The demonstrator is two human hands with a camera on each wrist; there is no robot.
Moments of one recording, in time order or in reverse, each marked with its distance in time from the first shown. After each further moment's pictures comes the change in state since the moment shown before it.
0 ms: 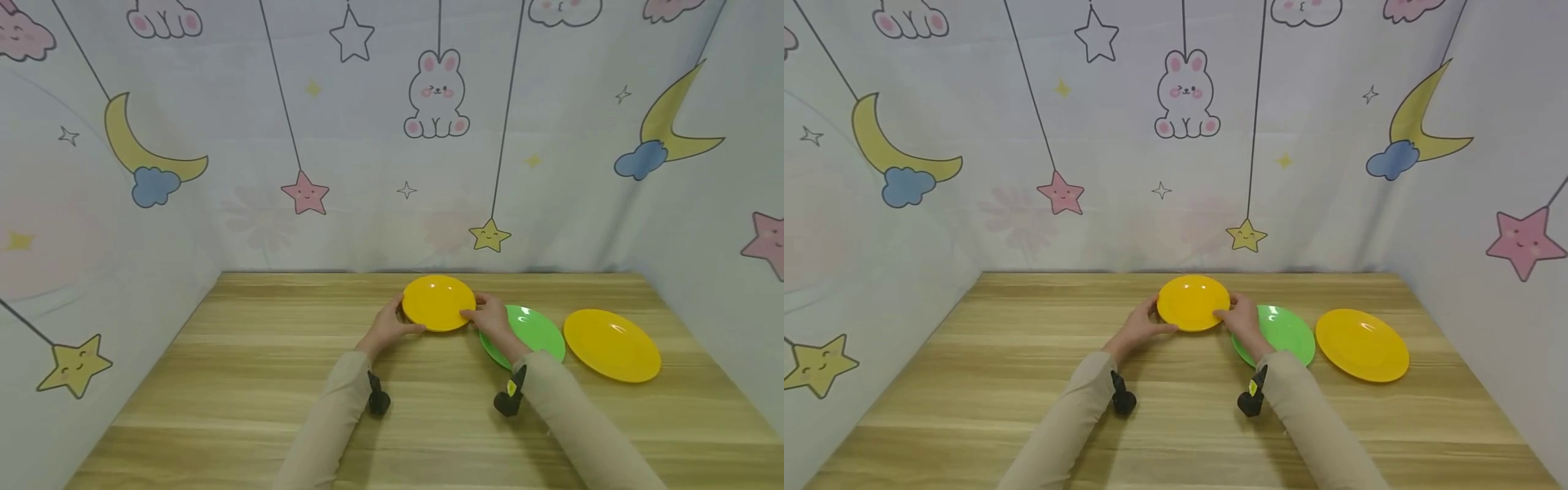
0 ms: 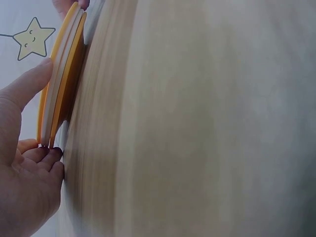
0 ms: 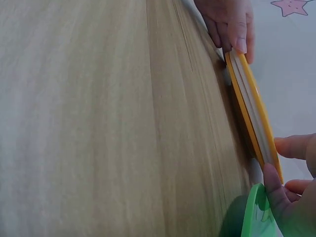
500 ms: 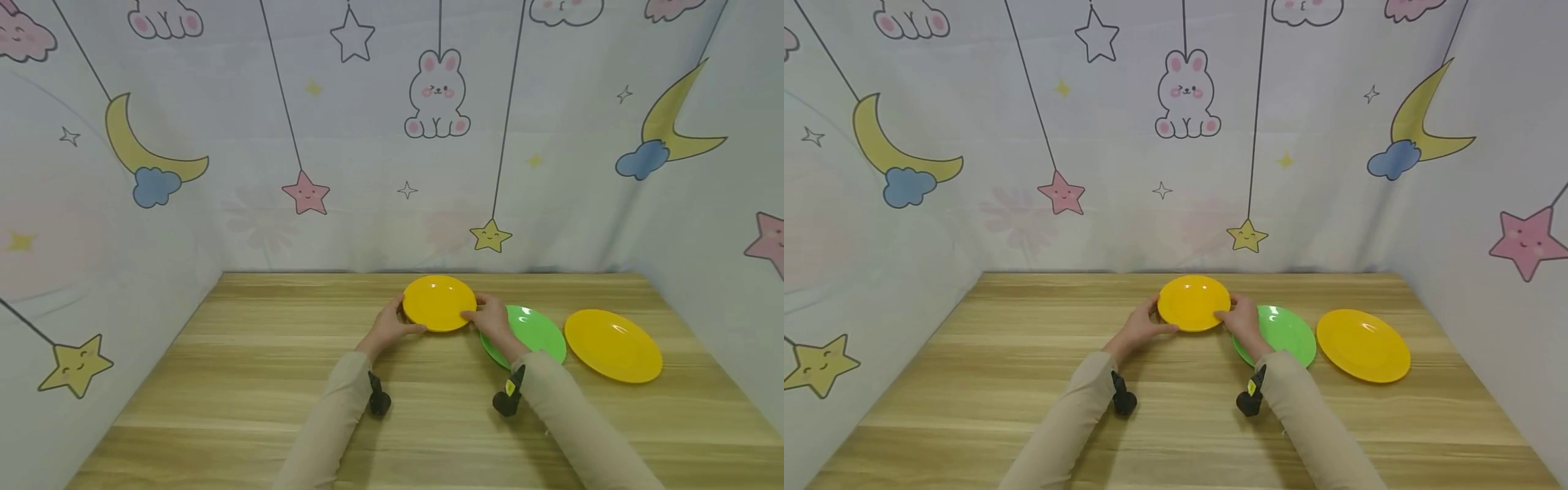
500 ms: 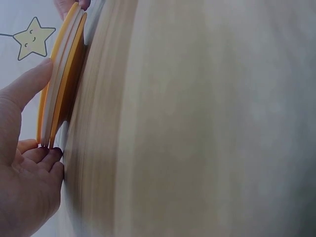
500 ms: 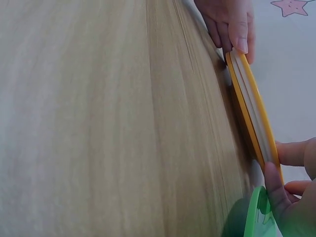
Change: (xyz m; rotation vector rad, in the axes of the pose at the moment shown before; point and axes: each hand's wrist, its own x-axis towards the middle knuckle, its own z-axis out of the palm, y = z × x) left_hand 0.000 -0.001 0.000 -0.005 -0.001 -0.010; right_hand -0.001 0.001 0.002 -0.004 0.002 -0.019
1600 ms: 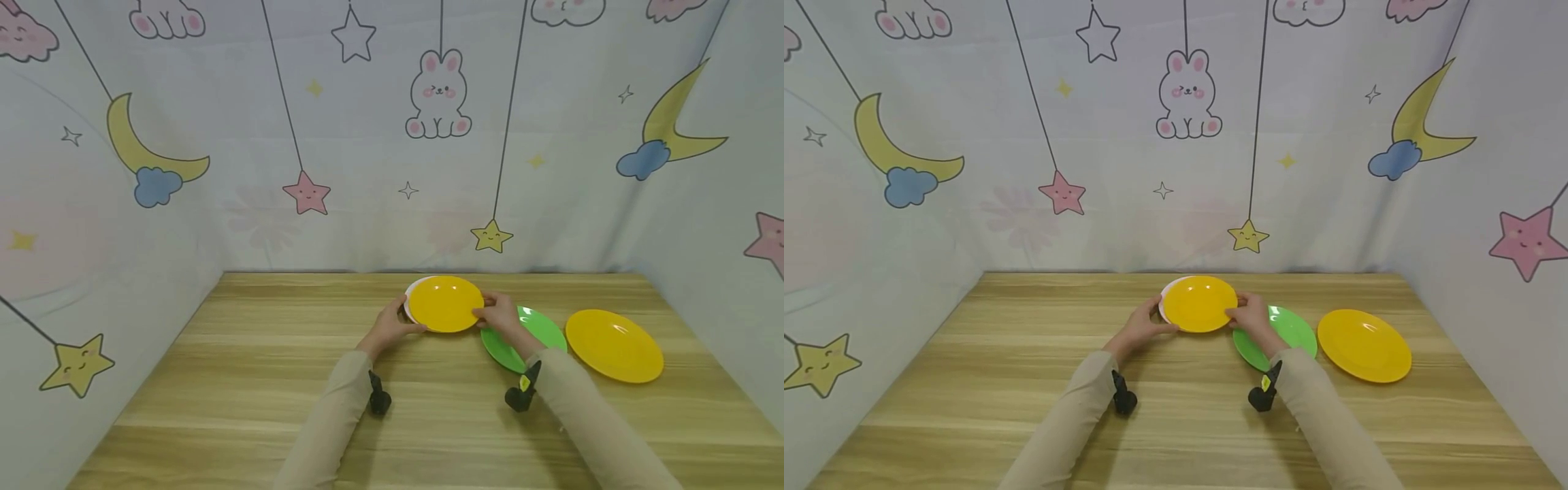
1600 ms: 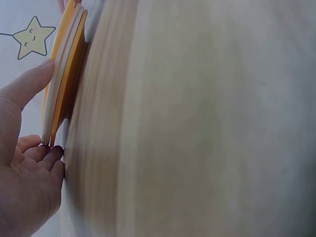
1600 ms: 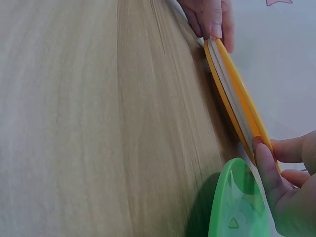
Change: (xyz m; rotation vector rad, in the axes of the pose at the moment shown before) left_hand 0.000 0.001 -0.001 0.033 -0.012 -0.017; right_hand 0.005 0.002 -0.018 0.163 -0.075 0.110
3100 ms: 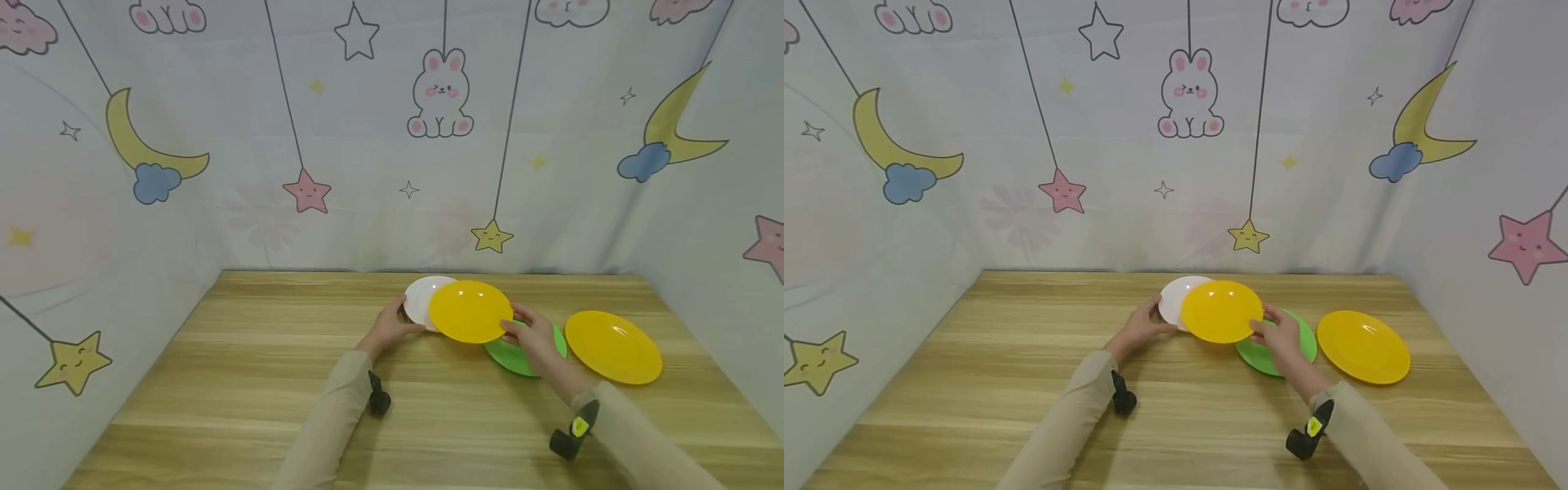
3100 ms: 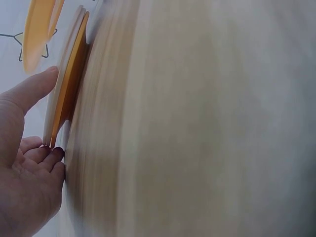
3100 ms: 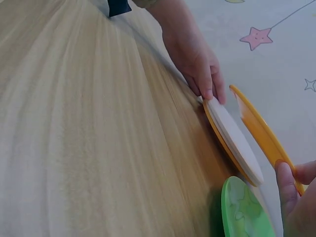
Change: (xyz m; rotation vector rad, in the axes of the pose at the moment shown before) left_hand -0.001 0.001 0.000 0.021 0.014 0.027; right_hand -0.066 0.003 -0.034 0.295 0.036 0.004
